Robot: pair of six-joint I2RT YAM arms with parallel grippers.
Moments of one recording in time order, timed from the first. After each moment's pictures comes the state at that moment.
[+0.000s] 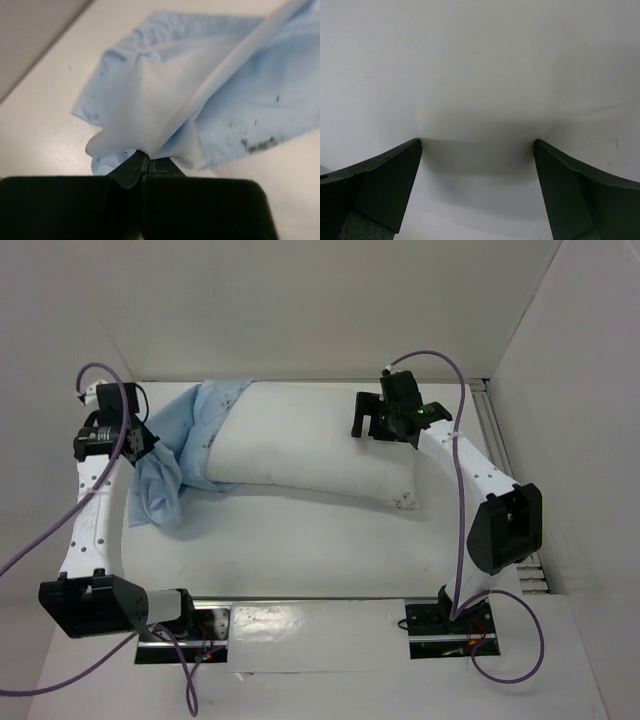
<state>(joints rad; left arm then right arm) 0.12 1.25 1.35 -0.90 -0.34 -0.54 0.37 1.64 1.47 -0.58 0.05 0.41</state>
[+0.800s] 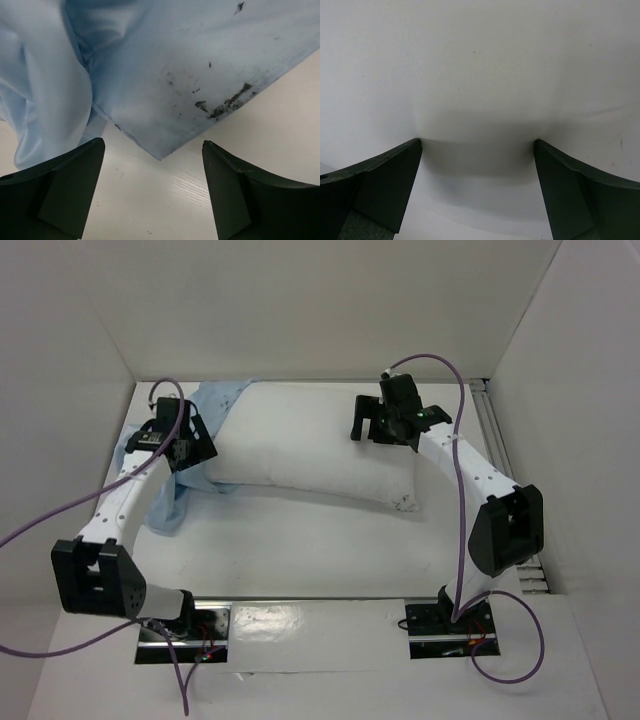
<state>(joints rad) -0.05 1.35 1.22 -0.74 -0.26 -0.48 0.38 1.63 1.43 -0.57 0.04 0.41</state>
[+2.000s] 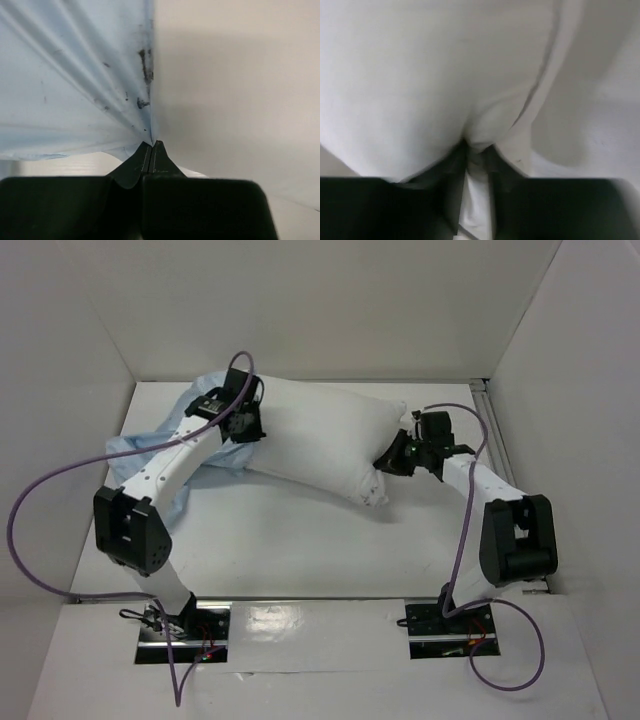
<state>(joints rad) -0.34 1.65 1.55 -0.77 -0.20 -0.45 0.11 1.53 0.97 -0.27 -0.46 0.61</state>
